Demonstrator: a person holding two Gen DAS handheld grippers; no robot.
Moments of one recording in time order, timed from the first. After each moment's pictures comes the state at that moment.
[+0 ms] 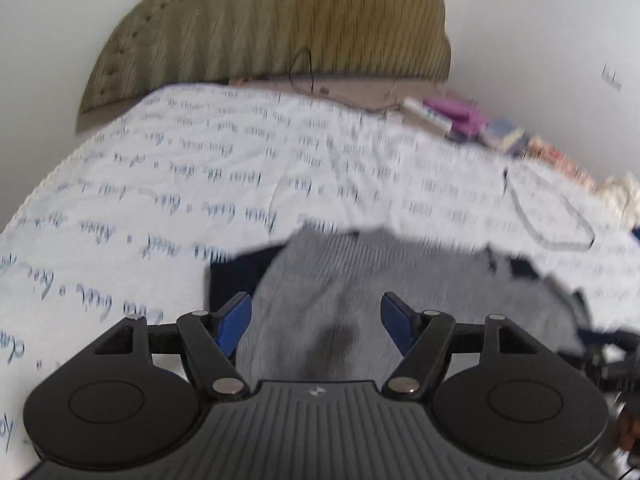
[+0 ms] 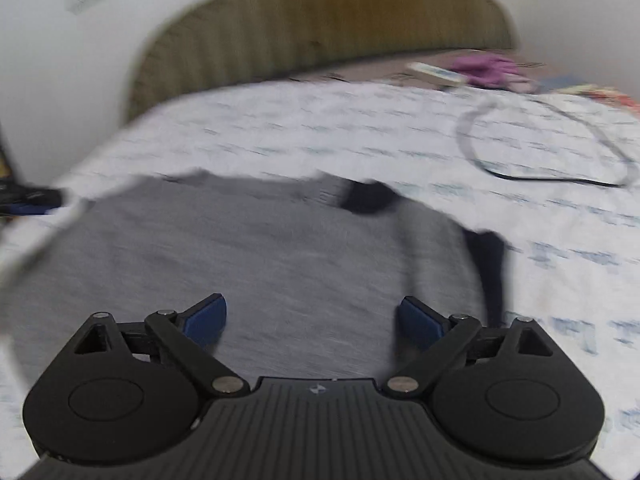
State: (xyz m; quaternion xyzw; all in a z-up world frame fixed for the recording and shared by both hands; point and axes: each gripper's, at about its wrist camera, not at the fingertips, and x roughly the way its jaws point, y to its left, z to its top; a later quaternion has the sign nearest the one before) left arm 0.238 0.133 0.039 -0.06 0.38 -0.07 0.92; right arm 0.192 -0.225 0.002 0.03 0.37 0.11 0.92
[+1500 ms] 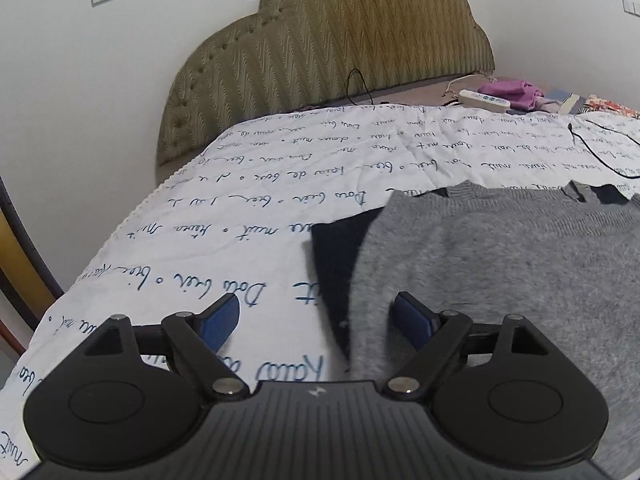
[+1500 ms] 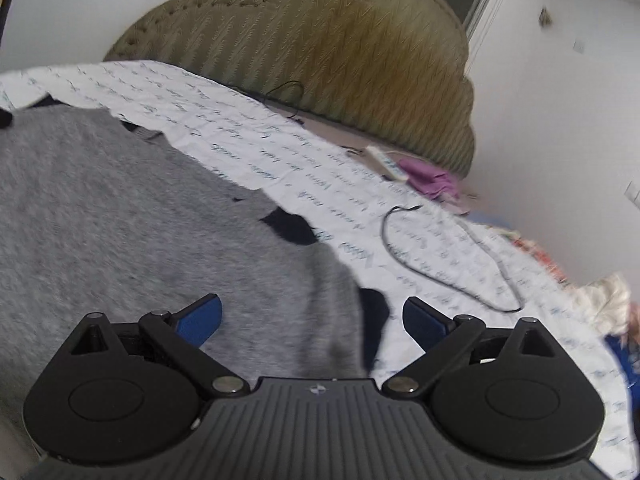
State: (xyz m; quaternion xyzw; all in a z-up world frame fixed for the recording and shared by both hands) left arm 0.190 0.143 0.001 0.07 0.32 0.04 0.94; right arm 0.149 -0.211 0.004 -0.23 0.26 0.04 0.94
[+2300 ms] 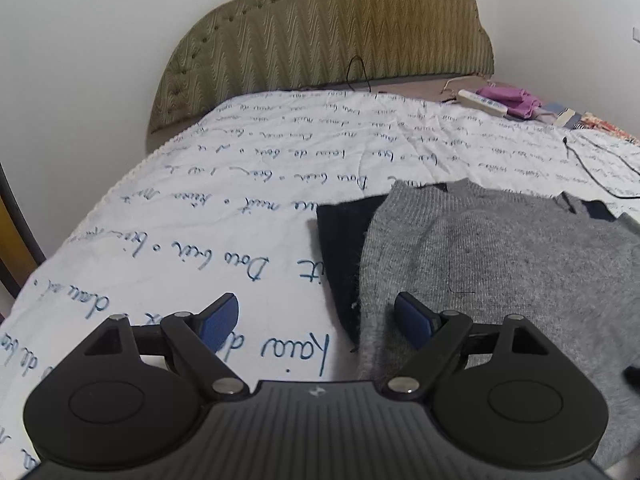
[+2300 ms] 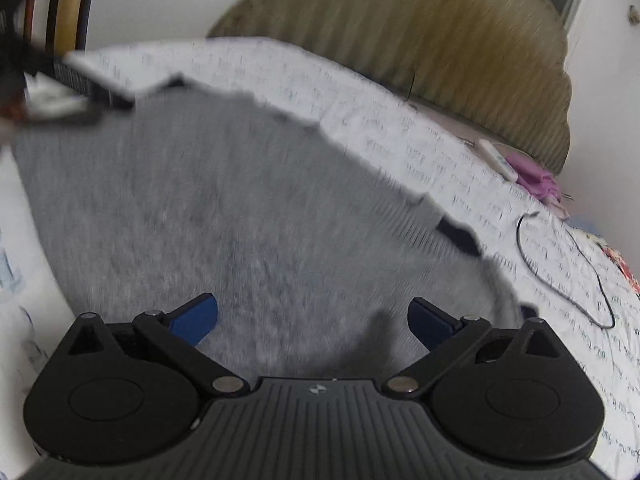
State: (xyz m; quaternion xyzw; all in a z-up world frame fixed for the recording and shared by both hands) left arm 0.184 0.165 0.005 0.02 0.34 0.02 0.94; right arm 0.127 -0.117 -0.003 -0.23 0.33 0.17 0.90
